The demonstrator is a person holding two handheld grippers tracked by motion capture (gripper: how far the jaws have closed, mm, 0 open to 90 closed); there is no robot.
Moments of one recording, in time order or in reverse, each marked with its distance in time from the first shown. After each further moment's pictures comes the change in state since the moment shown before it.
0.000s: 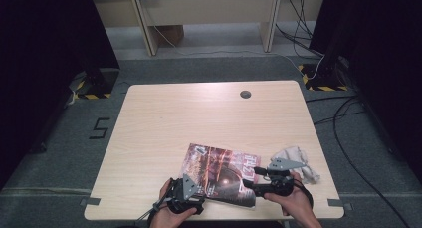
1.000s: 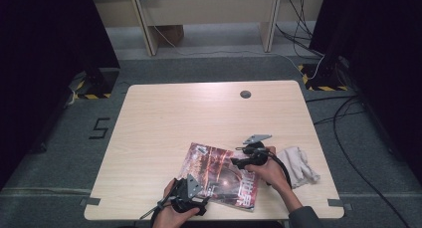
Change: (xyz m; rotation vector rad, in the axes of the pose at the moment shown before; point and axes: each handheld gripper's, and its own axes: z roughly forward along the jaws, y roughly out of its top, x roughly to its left) left arm 0.004 -0.001 0.013 0.044 -0.026 0.002; right arm -0.048 0.031 0.095 0.206 -0.109 -0.055
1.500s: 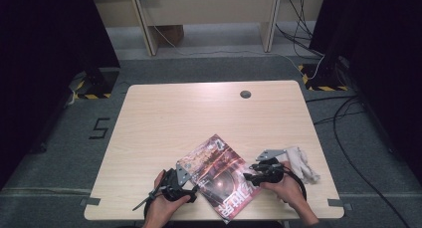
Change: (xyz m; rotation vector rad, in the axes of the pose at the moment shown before) left arm 0.039 -0.002 0.009 0.001 0.098 -0.076; right arm 0.012 -0.044 -0.046 0.041 0.034 -0.027
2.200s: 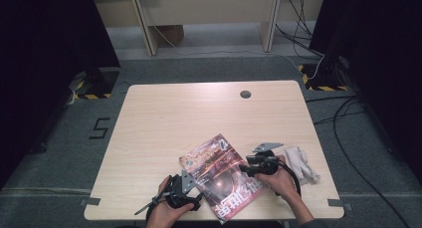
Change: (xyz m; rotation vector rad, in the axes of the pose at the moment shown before) left arm -0.023 -0.002 -0.011 0.004 -0.085 0.059; right arm -0.012 0.022 0.020 -0.059 0.012 0.072
